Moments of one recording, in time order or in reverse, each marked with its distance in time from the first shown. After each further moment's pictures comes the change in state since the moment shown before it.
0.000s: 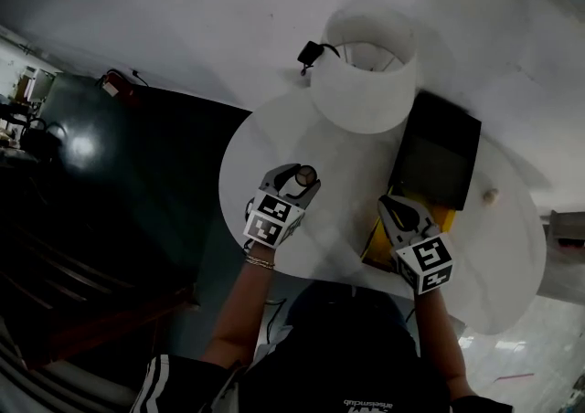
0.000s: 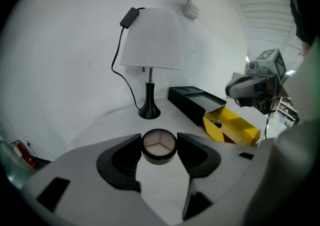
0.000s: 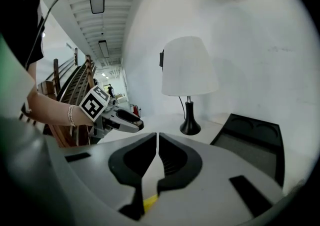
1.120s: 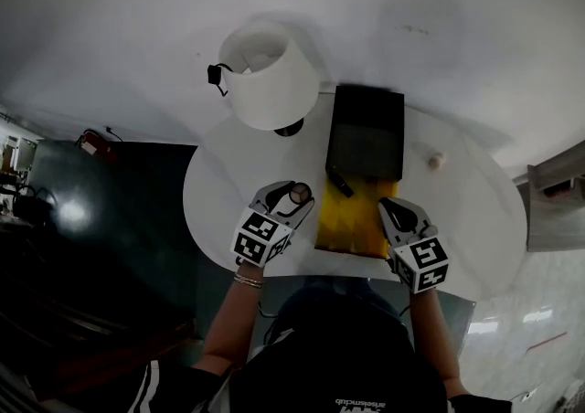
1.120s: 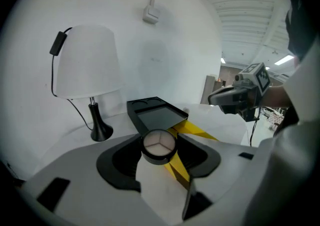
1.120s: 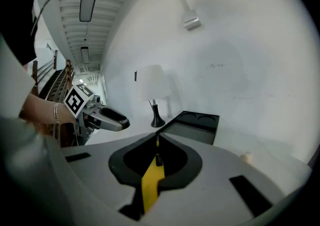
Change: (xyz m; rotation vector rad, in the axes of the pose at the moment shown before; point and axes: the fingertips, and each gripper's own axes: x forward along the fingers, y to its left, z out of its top) left arm 0.002 -0.158 0.056 0.122 -0.069 -0.207; right arm -0.150 -0.056 -0.044 0.104 -0.090 -0.250
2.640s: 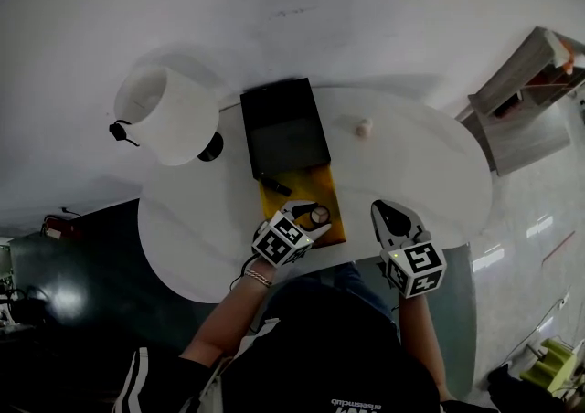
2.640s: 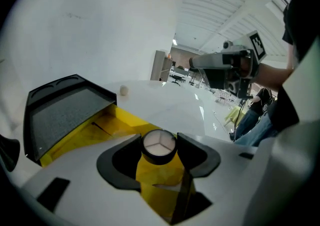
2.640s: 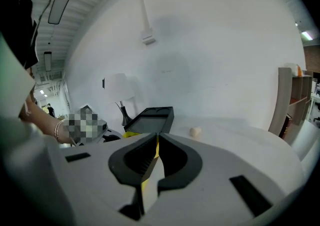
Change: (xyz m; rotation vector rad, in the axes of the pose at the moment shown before) left arm 0.111 -0.176 -0.044 0.279 0.257 -0.564; right arm -0.113 -0.053 -0.051 0.225 -0.046 -0.380
